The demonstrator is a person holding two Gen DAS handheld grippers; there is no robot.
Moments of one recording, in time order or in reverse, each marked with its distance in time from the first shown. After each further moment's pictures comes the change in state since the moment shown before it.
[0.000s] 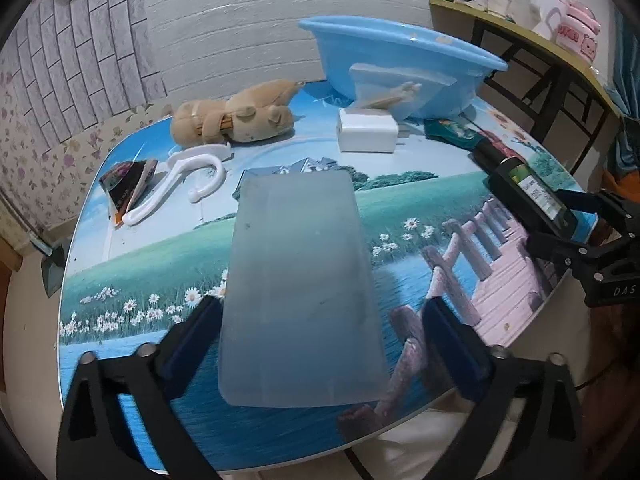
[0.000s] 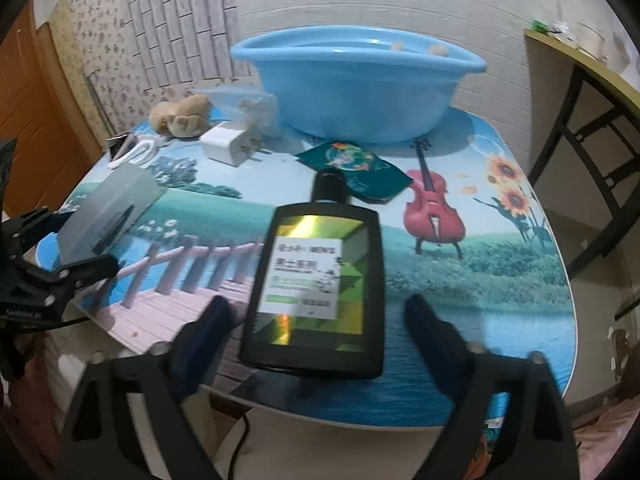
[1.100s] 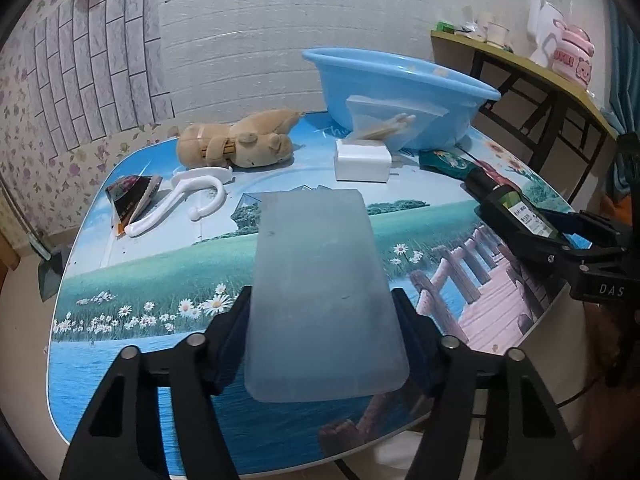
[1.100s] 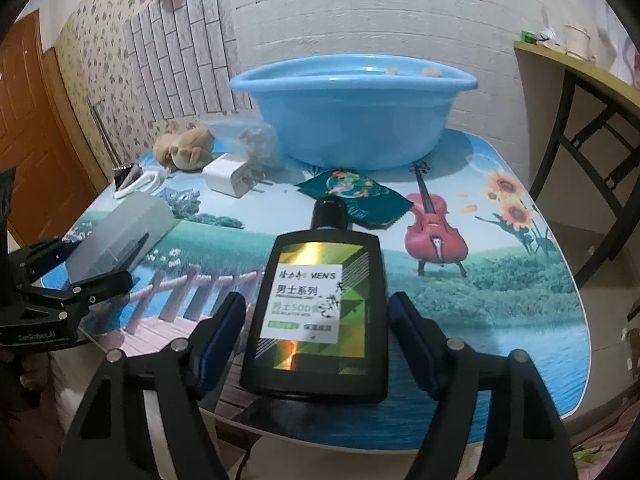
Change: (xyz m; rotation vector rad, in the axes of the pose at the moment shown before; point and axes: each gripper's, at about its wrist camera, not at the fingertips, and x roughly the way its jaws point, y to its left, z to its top) left arm -0.008 -0.004 -0.004 -0.033 -0.130 -0.008; right arm -0.005 -0.002 -0.001 0.033 -0.135 0.065
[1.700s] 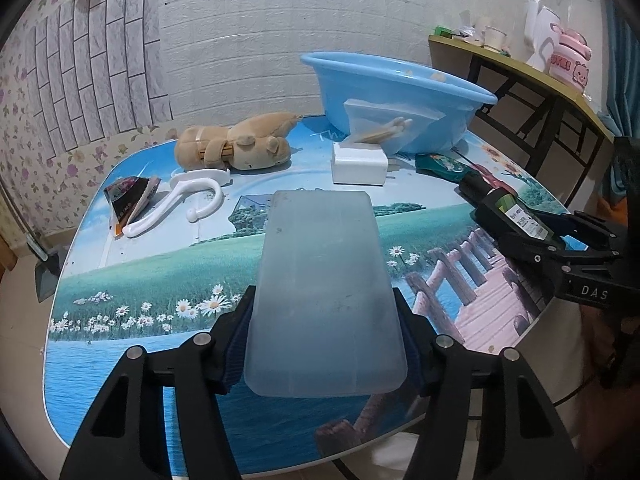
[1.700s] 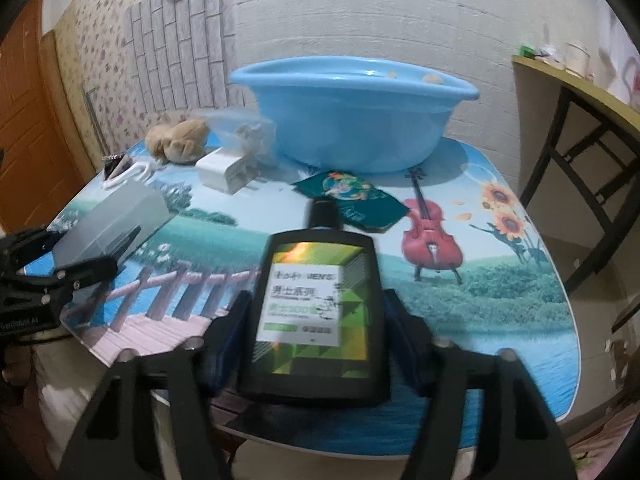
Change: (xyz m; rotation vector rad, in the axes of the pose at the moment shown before) left arm 0.000 -0.001 -0.001 0.000 -0.015 -0.018; right arm 0.004 0.008 0.000 -0.036 -0.006 -0.058
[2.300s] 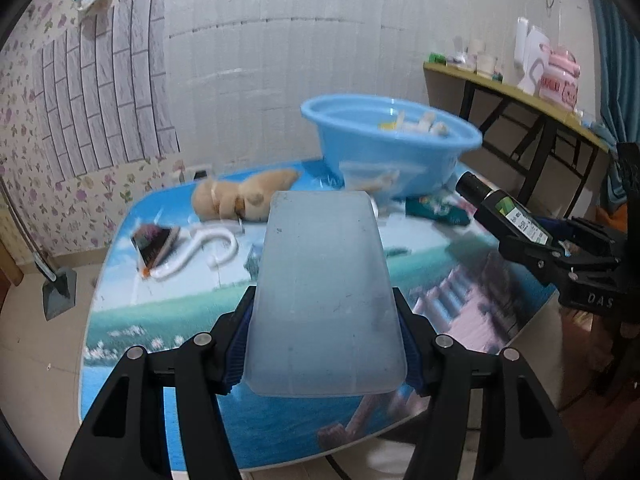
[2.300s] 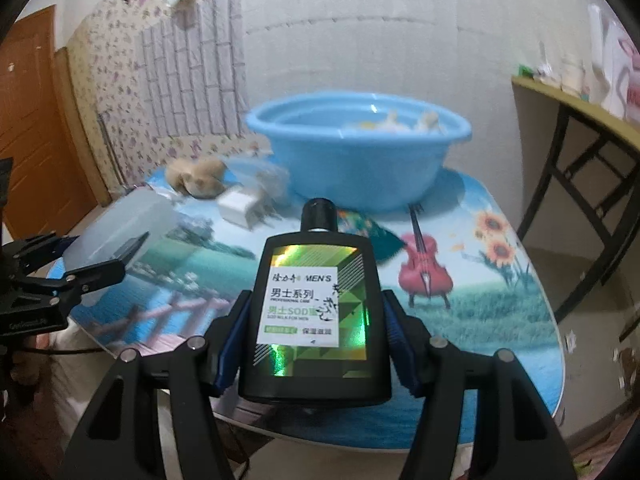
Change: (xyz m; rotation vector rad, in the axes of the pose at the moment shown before) left arm -0.042 -0.005 0.022 0.014 -0.105 0.017; right arm -0.037 0.002 0.014 -0.017 -0.119 0.047
